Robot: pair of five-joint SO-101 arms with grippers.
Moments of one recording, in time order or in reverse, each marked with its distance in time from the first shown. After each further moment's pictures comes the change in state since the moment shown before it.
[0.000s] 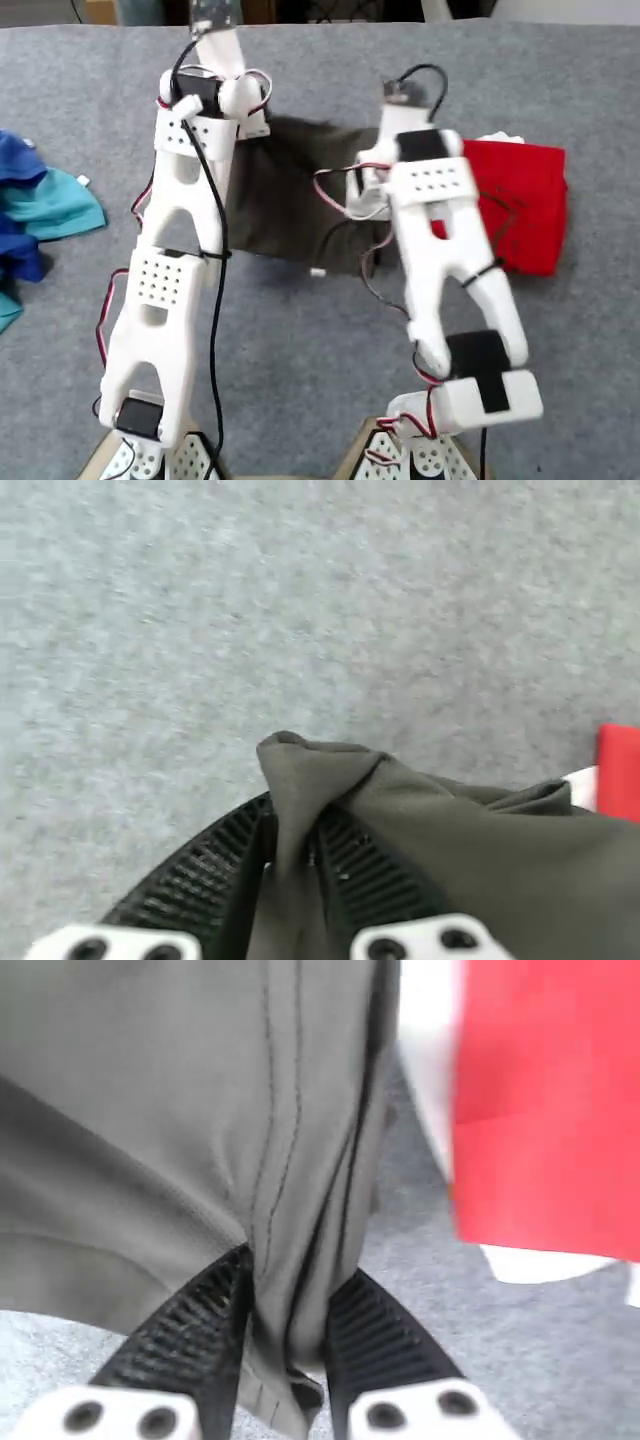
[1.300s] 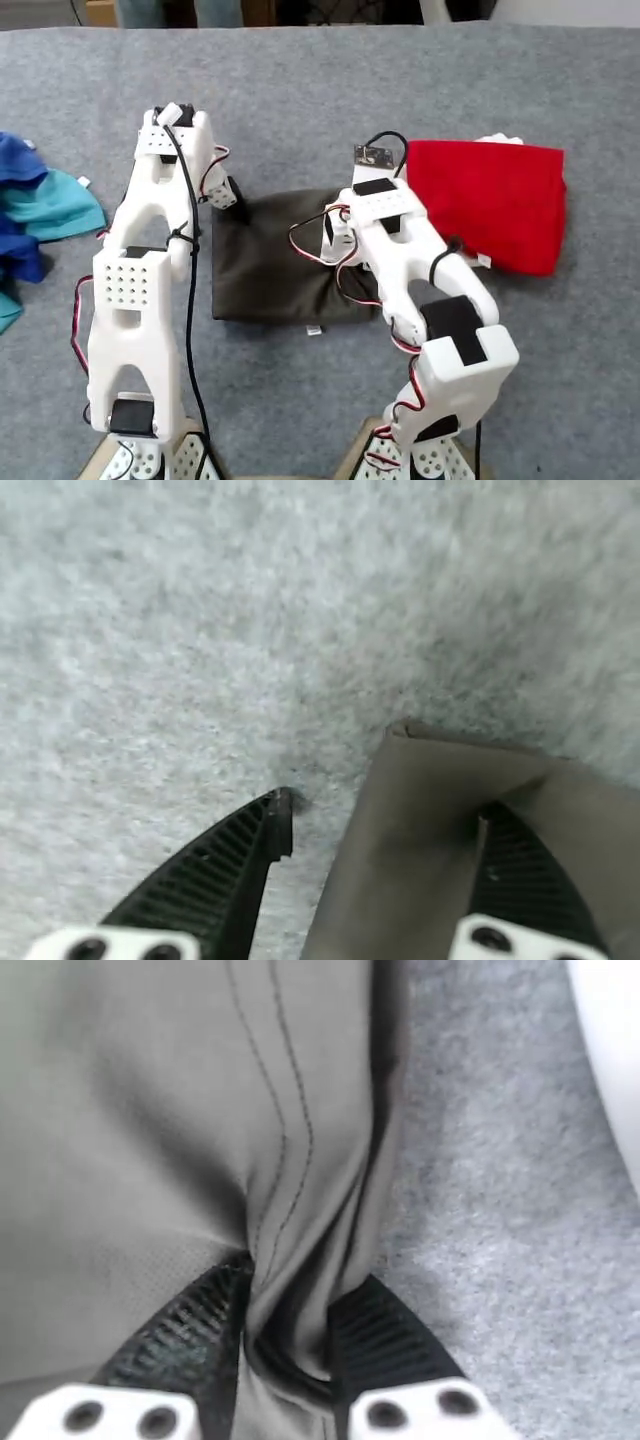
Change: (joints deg) left arm -9.8 -2.7 52.2 -6.5 3.3; right arm -6.9 17.5 19.5 -21.6 -9.1
